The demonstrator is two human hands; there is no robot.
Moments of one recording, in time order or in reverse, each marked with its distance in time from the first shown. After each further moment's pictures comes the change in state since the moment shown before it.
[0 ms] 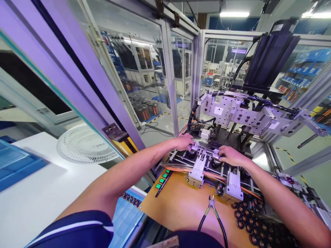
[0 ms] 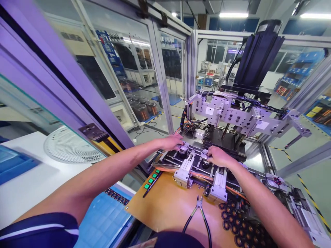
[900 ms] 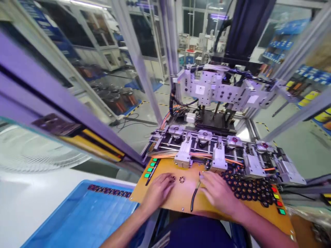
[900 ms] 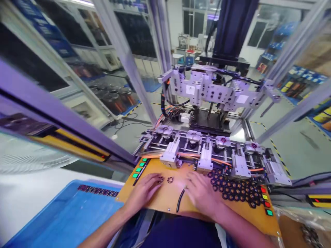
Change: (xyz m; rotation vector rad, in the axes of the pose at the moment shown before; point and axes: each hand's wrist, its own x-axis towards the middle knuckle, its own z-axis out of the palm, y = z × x) left_hand -0.173 0.143 0.160 -0.230 0.462 -0.186; right_hand -0.156 -0.105 0.138 0.004 0.392 -0.049
